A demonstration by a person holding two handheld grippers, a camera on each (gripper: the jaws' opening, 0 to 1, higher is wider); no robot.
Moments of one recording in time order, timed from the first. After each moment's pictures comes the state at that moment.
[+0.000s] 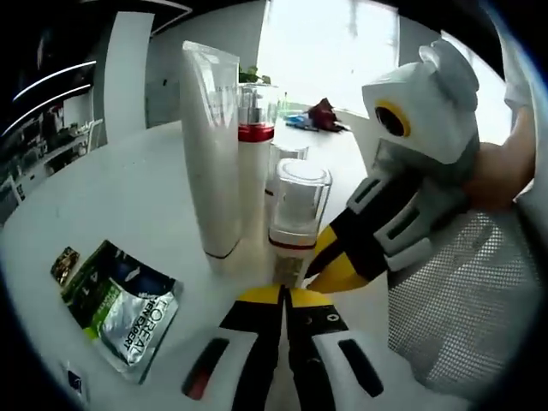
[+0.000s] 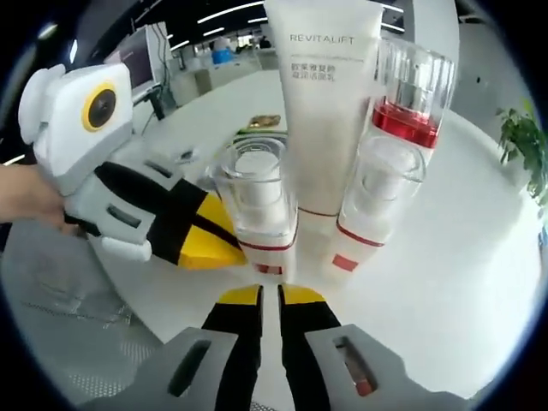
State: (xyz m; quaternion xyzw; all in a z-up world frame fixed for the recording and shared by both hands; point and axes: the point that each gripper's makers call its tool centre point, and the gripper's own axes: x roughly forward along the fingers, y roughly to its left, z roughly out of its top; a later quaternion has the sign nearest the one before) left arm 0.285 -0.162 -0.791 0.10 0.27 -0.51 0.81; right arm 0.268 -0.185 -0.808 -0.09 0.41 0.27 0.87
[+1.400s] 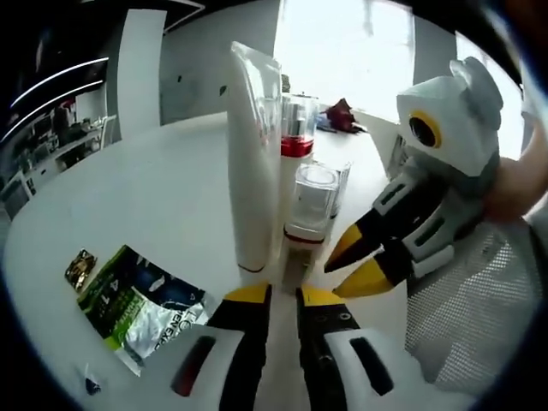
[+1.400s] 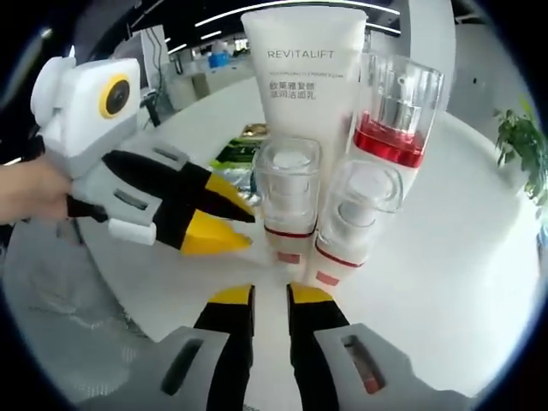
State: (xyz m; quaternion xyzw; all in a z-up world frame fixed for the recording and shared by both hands) left arm 0.304 -0.149 -0.776 0.09 0.28 -0.47 0.83; right arm 0.271 -0.187 -0.794 -0.09 0.40 0.27 0.87
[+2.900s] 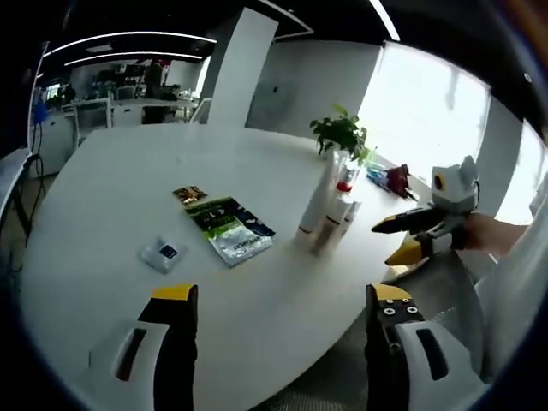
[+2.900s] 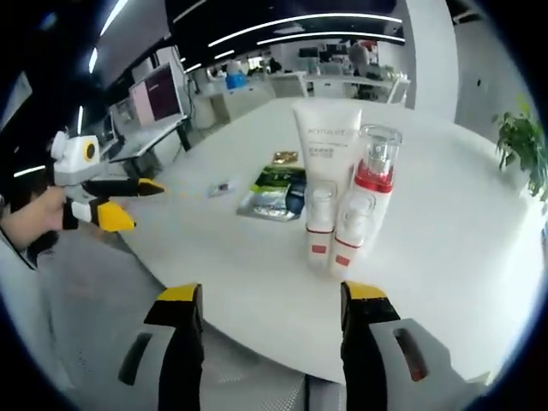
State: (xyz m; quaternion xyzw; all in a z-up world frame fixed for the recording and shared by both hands) left arm 0.226 0.014 -0.708 -0.08 0.29 -0.30 0.91; right arm 0.224 -0.192 -0.734 -0.05 0.36 0.31 0.88
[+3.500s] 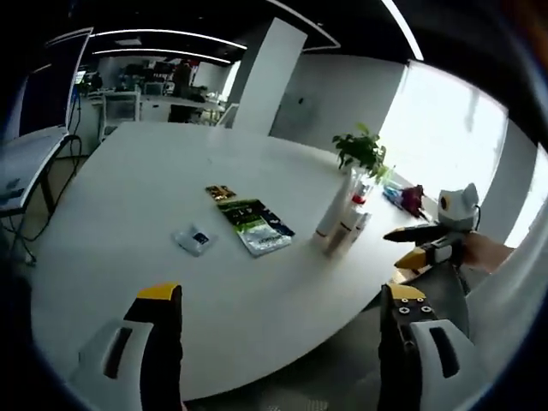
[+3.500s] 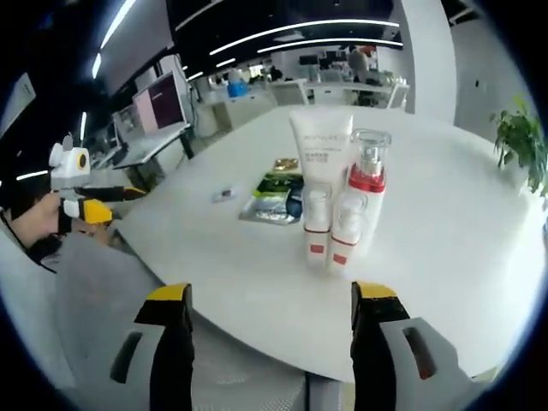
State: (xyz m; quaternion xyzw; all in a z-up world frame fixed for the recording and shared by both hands) left arm 0.203 0.052 -0.706 -0.12 0.29 -0.25 0.92; right arm 0.221 -0.198 -0.729 -0.03 0.34 0.31 0.89
